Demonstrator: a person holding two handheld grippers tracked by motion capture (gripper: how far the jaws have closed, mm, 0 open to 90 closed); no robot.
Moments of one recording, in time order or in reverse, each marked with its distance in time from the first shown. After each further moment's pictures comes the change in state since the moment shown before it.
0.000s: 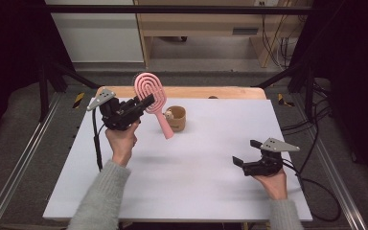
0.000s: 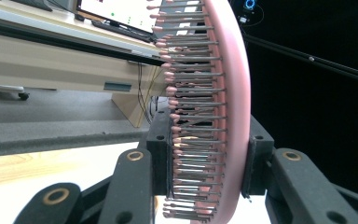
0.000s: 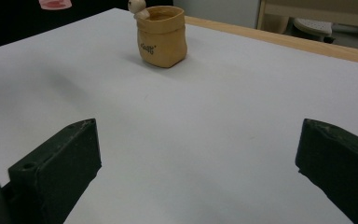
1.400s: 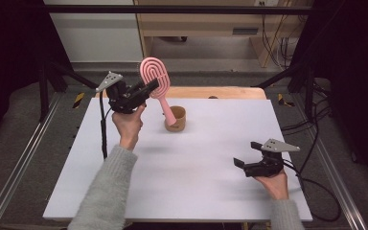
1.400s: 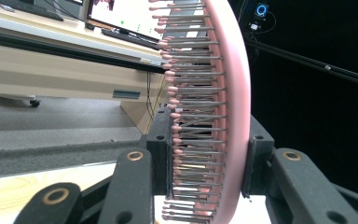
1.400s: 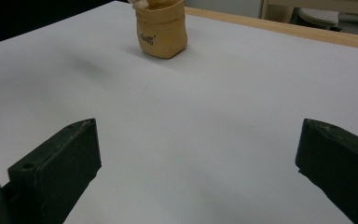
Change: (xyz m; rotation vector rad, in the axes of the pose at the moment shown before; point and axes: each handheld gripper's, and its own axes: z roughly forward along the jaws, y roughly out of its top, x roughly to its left) left arm 0.005 0.023 0.037 -0.017 0.040 0.005; right arm -0.004 -0.006 0.000 0.027 0.016 0.023
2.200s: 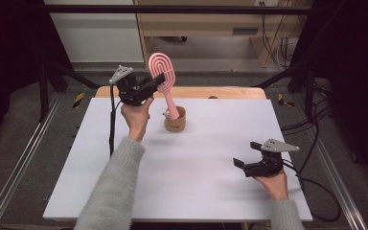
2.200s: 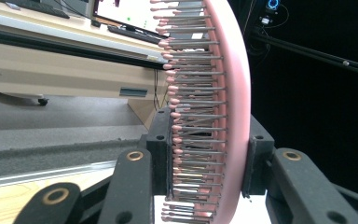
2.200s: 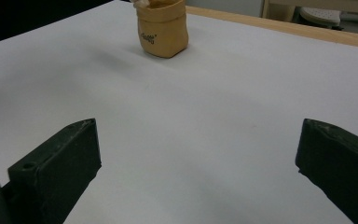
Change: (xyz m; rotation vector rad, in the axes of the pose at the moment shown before) left arm 0.006 -0.001 0.035 0.022 0.032 0.017; right arm 0.000 0.000 0.001 0.002 0.004 0.001
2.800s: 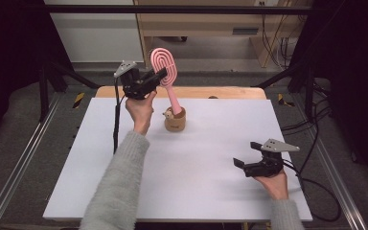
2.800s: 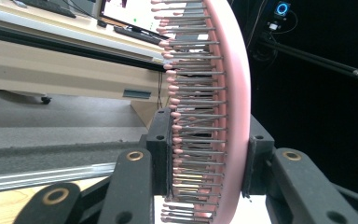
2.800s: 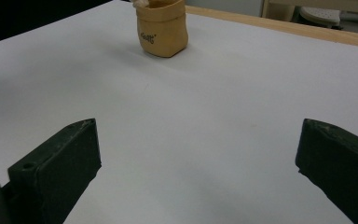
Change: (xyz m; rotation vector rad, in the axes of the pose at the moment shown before) left arm 0.008 0.005 0.022 -0.009 0.027 -0.027; right arm 0.000 0.000 0.000 0.000 -0.002 0.000
